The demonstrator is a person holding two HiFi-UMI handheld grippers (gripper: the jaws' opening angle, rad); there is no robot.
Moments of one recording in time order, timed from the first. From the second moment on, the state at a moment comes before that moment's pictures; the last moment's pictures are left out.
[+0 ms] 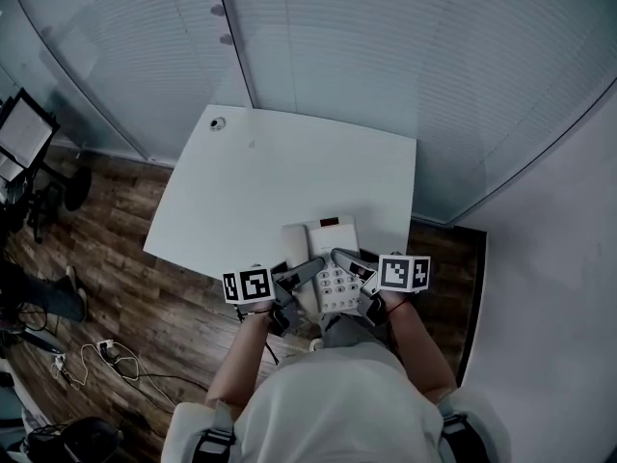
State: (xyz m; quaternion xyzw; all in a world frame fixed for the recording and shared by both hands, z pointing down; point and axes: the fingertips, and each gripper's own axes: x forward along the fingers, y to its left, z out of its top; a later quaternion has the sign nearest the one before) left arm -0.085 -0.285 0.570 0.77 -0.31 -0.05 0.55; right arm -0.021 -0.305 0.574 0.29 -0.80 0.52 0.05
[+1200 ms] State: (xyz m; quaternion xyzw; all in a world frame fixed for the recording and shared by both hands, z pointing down) left arm -0.109 -0.363 0.659 0.72 -0.37 0.02 0.59; right arm -0.044 -0.381 0.659 0.30 -0.76 0.56 0.08
